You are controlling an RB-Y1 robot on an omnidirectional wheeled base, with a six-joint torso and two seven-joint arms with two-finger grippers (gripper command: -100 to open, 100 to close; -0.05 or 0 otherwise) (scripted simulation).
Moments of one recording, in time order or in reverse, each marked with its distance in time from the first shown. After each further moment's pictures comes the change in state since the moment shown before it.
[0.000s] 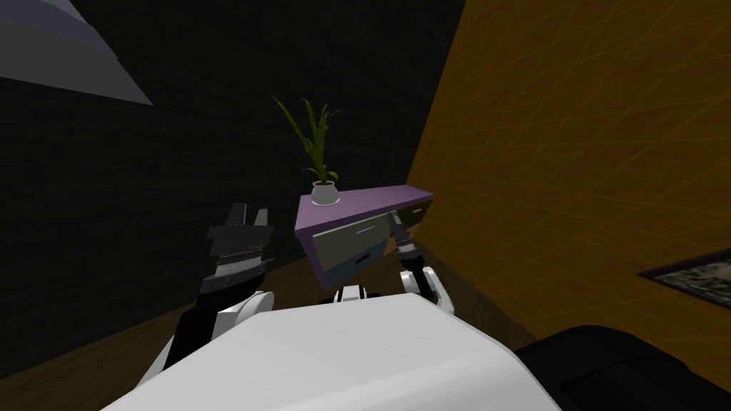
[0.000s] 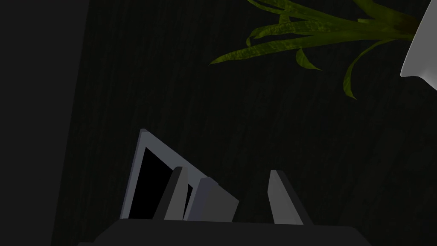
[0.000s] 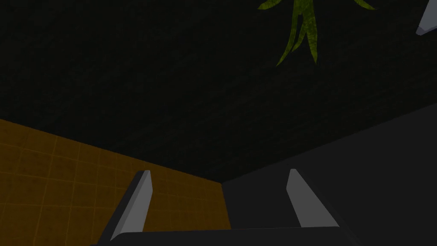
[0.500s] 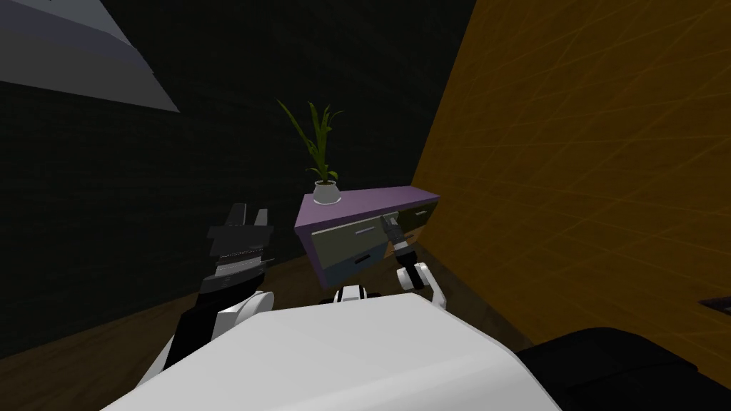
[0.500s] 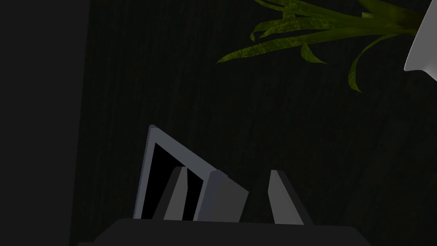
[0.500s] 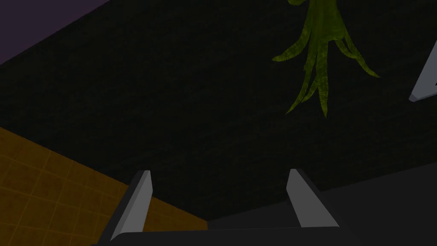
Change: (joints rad) left arm 0.000 0.000 0.000 0.000 0.000 0.000 0.000; right arm -0.065 -0.017 0.019 0.088 0.116 0.106 0.078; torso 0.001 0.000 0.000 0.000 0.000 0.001
